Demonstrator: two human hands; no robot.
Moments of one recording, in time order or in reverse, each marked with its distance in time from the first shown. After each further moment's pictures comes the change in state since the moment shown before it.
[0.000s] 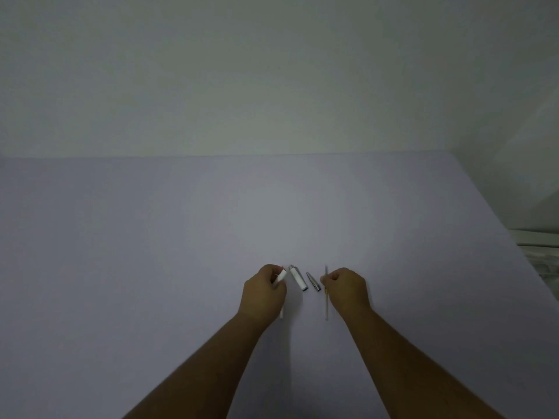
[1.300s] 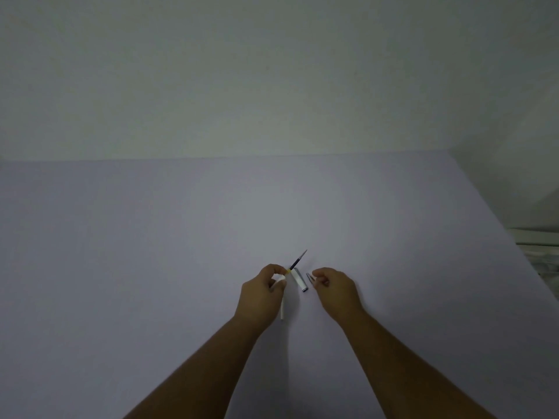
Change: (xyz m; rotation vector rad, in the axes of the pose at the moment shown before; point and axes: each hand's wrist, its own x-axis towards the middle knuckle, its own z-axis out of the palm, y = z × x) left_hand -0.005 -0.004 -0.006 -0.048 -0.028 0.105; right_hand -0.009 0.000 0.012 0.116 0.005 -0.137
